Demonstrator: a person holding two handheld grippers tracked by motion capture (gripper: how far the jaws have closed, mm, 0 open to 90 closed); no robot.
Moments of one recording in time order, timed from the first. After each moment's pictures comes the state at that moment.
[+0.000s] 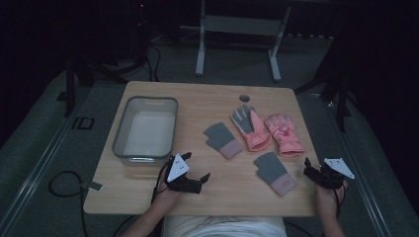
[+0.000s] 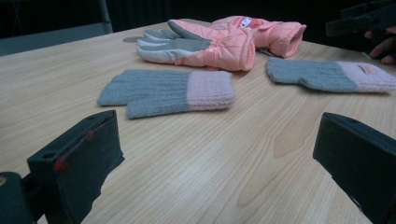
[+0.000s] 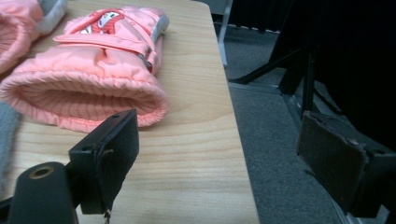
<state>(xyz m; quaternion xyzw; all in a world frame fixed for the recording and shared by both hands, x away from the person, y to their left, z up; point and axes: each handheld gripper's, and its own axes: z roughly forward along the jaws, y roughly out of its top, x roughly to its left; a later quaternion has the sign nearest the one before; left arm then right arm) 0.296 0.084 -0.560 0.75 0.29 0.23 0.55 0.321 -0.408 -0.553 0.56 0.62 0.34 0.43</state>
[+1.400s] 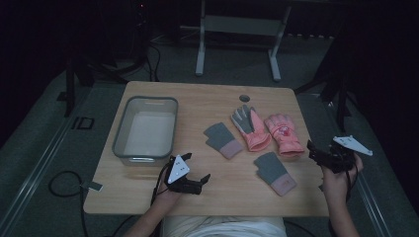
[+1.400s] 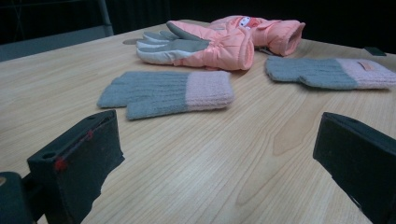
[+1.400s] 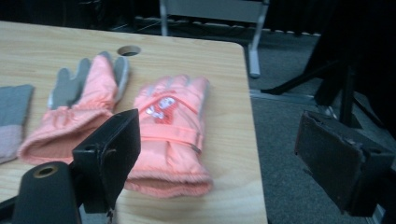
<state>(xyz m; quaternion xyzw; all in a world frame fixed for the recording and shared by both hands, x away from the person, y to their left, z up) 0.294 0.083 -0.560 0.75 0.29 0.23 0.55 0.334 -0.389 -0.452 0.55 0.65 0.38 0.37</state>
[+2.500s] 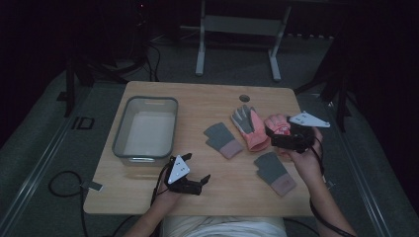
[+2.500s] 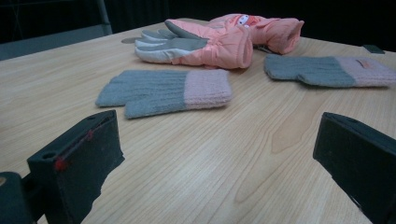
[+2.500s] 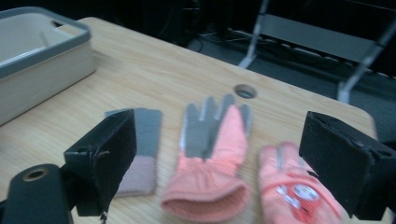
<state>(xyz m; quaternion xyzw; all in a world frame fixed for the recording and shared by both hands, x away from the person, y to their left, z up) 0.293 0.083 -0.560 0.75 0.29 0.23 0.55 0.368 -0.278 -0.413 0.40 0.75 0.43 0.30</state>
